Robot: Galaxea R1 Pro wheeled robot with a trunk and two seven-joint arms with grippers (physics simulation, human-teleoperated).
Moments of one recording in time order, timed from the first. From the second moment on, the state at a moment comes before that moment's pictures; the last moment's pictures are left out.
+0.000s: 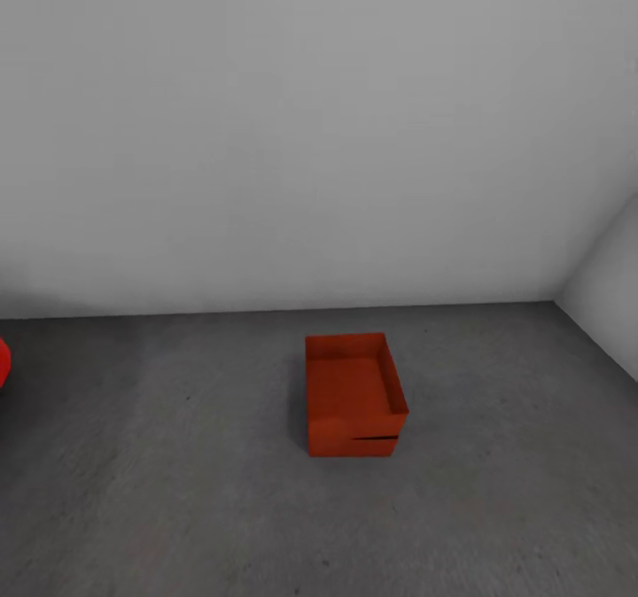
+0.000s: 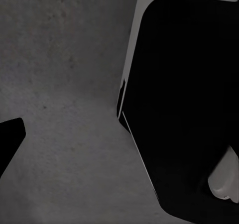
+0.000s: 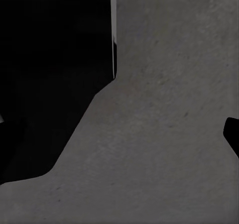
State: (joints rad) left arm -0.24 0.03 0.03 0.00 0.16 0.04 0.13; right arm -0.11 -0.03 0.07 0.03 -0.09 -0.07 -0.09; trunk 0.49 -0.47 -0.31
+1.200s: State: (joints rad) left arm -0.24 0.02 0.03 0.00 0.16 -0.05 0.13; right arm -0.11 -0.02 0.07 0.03 -0.09 -0.07 -0.09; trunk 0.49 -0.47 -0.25
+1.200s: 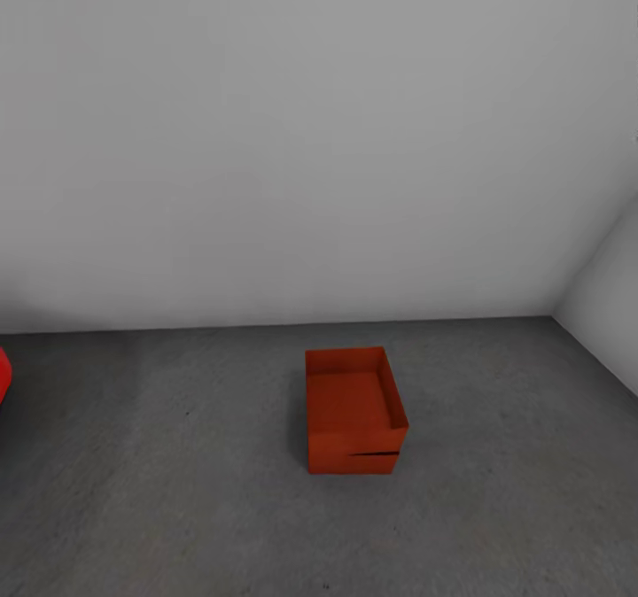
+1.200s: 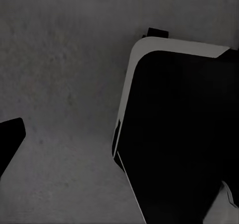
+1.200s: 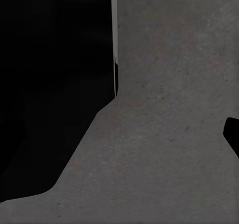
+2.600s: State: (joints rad) left arm -0.24 0.03 0.03 0.00 0.16 -0.07 0.13; right arm -0.11 -0.02 0.07 0.03 -0.09 -0.07 -0.09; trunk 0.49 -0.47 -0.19
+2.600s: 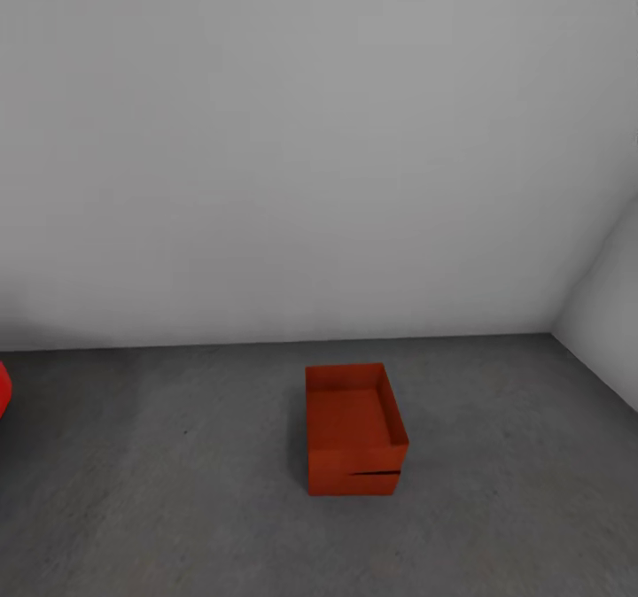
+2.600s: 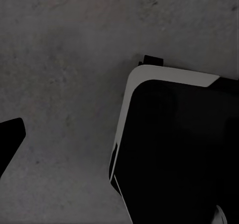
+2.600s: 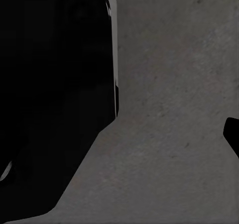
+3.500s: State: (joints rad) left arm -0.24 0.03 0.02 -0.01 0.15 -0.07 0.13; right arm -0.11 -0.02 0.07 0.03 -0.09 -0.08 -0.09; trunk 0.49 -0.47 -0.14
